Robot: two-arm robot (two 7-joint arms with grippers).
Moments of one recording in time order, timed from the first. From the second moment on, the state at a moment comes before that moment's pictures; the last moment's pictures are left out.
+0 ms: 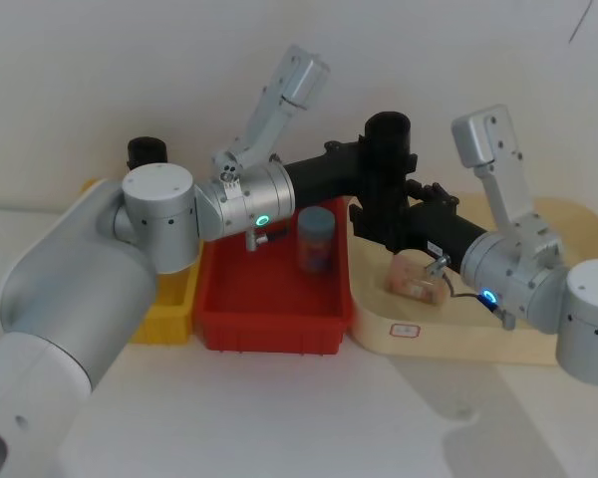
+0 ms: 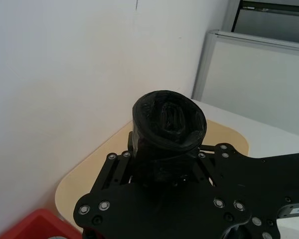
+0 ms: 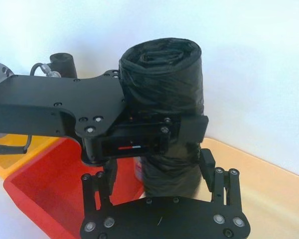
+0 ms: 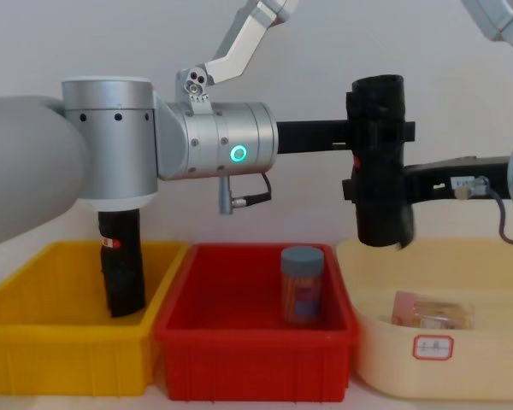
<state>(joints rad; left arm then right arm) -0.85 0.02 0.52 -0.87 -0.42 0.08 -0.74 0.39 0.28 -0.34 -1.54 0.24 0.42 0.30</state>
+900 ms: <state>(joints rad) -0.83 0.03 0.53 -0.92 -0.42 0.10 -0.68 0.38 0.28 -0.34 -1.54 0.22 0.43 0.29</state>
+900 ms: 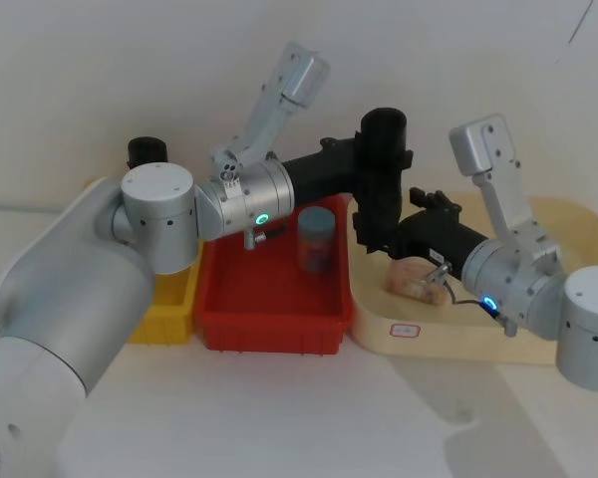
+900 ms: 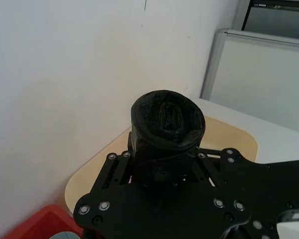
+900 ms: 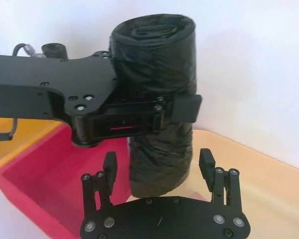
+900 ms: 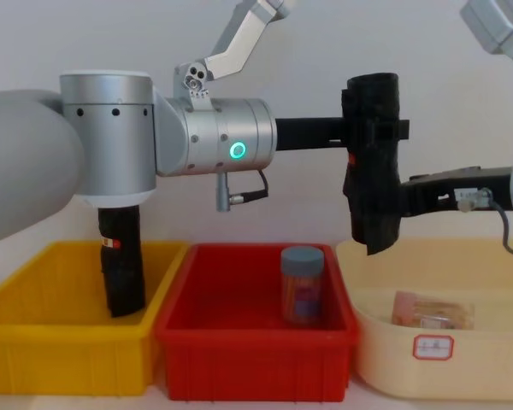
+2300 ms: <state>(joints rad) -0.86 0.04 0.58 -0.90 -0.43 0.10 -0.67 0.47 0.24 -0.35 -1.38 0.17 0.34 0.31</state>
